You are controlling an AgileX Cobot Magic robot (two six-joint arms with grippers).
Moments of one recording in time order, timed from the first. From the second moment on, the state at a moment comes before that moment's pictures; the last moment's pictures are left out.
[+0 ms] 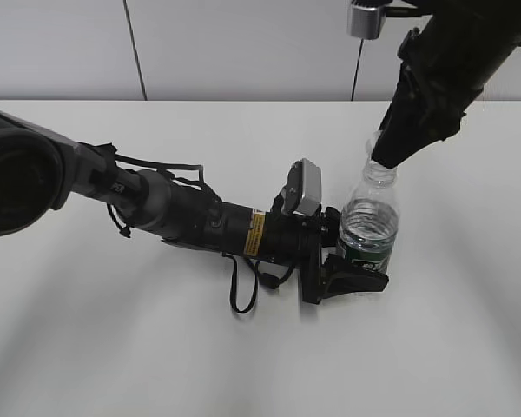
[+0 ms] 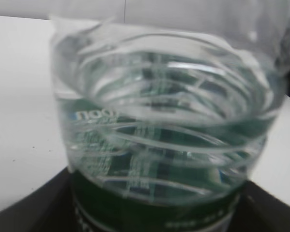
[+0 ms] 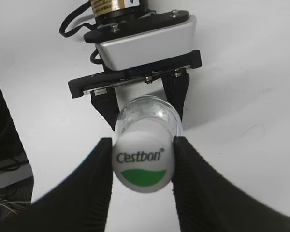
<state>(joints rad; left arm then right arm) -0.61 2.56 -1.52 1.28 -1.16 -0.66 0.31 1.74 -1.47 0.36 1.21 -1.06</state>
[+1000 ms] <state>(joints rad) -0.61 2.56 -1.52 1.28 -1.16 -0.66 0.31 1.66 -1.47 0.04 1.21 -0.40</state>
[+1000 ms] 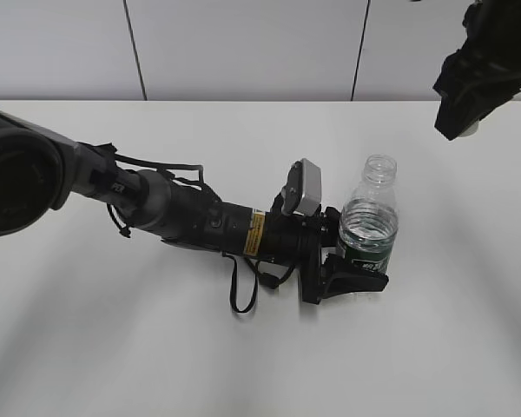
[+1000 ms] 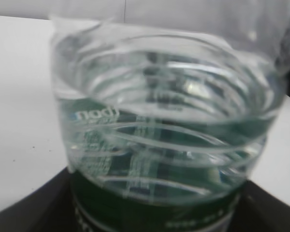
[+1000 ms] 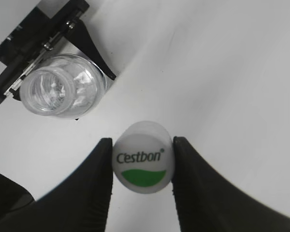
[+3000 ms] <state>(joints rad) -0.61 2.56 -1.52 1.28 -1.16 -0.66 0.14 1.77 -0.75 0.02 0.36 0.04</state>
